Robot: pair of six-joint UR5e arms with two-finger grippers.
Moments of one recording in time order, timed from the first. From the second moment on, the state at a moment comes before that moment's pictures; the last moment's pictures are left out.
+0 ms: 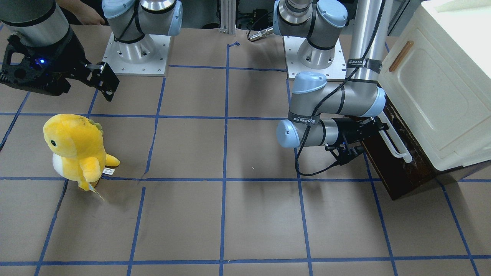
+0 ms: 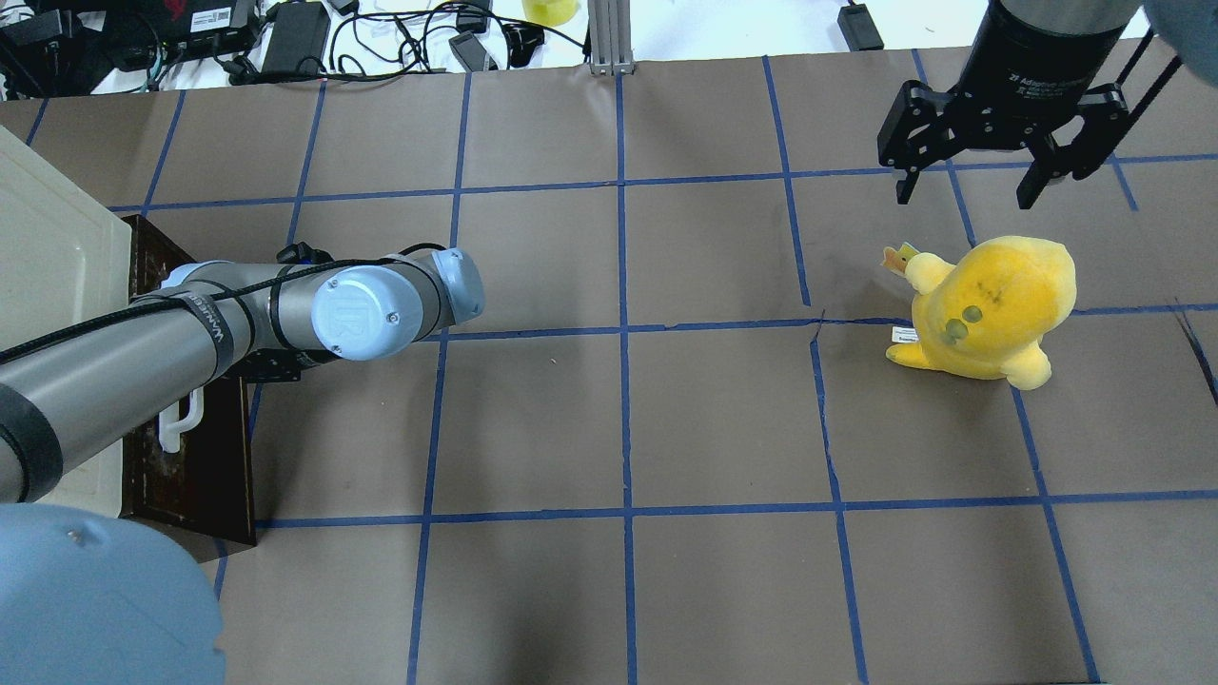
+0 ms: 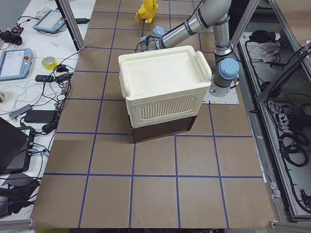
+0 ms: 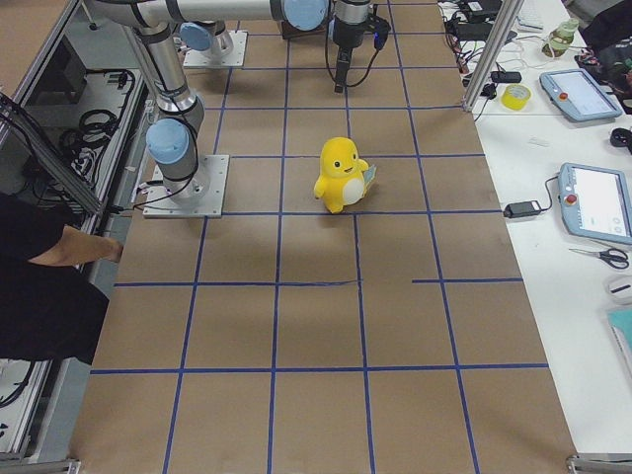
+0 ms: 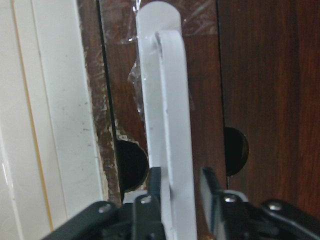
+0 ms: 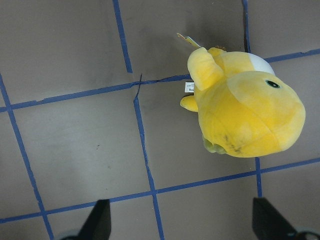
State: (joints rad) left arm -1.66 -1.99 -1.92 -1.76 2.83 -0.93; right arm 1.51 -1.53 1.48 -1.44 -1.63 0.11
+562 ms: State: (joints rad) left arm -1.66 -2.00 -1.91 -1.76 2.83 -0.93; right arm 1.51 -1.53 1.48 -1.44 -1.63 0.11
